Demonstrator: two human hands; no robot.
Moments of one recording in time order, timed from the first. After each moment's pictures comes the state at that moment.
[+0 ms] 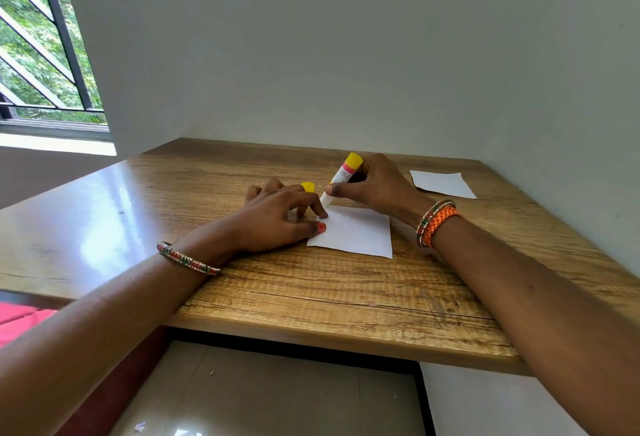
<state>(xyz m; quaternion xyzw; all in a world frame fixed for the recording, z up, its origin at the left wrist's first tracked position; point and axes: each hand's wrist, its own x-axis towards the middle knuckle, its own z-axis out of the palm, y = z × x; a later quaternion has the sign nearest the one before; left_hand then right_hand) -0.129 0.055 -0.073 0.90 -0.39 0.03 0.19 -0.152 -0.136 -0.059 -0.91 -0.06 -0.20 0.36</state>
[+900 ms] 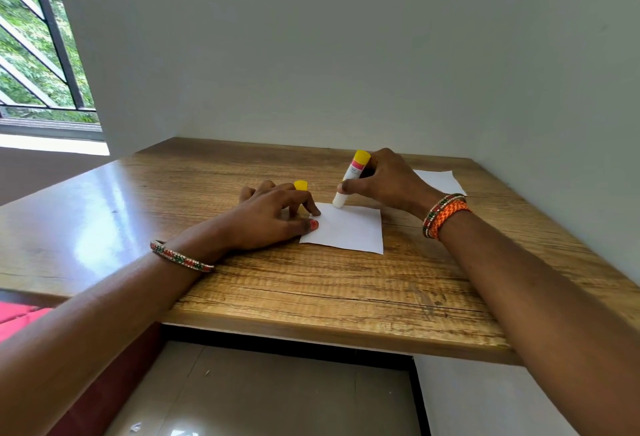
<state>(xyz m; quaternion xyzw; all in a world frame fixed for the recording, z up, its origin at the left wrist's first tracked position) -0.129 0.055 -0.074 0.90 -0.39 0.02 0.21 -0.167 -0.149 -0.048 -0.93 -0.01 -0.18 0.33</state>
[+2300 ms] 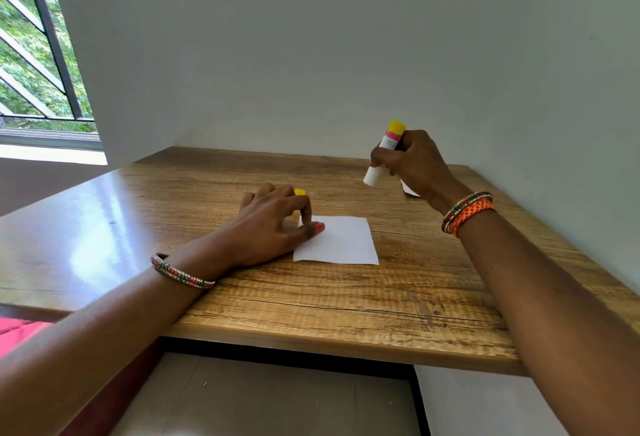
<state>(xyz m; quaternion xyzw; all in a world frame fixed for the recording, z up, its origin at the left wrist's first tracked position) -0.132 0.052 -0.077 0.89 -0.40 0.10 0.19 -0.177 -0.171 -0.022 -0.85 0.02 -0.30 0.43</state>
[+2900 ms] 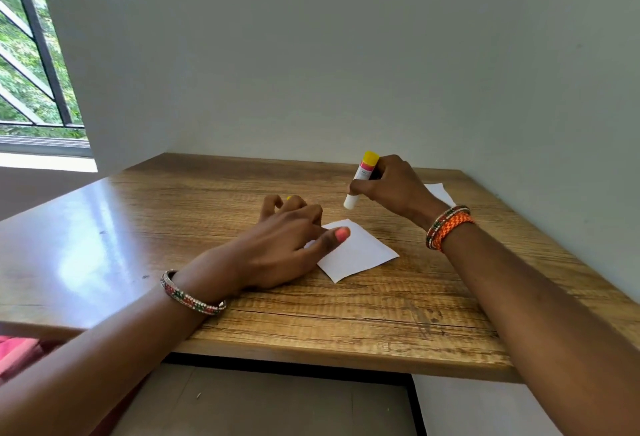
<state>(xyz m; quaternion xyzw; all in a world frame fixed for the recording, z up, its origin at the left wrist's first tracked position) -0.159 0.036 -0.069 0.87 -0.47 0.10 0.10 -0.169 -0.161 -0.041 -0.90 0.02 -0.24 0.36</state>
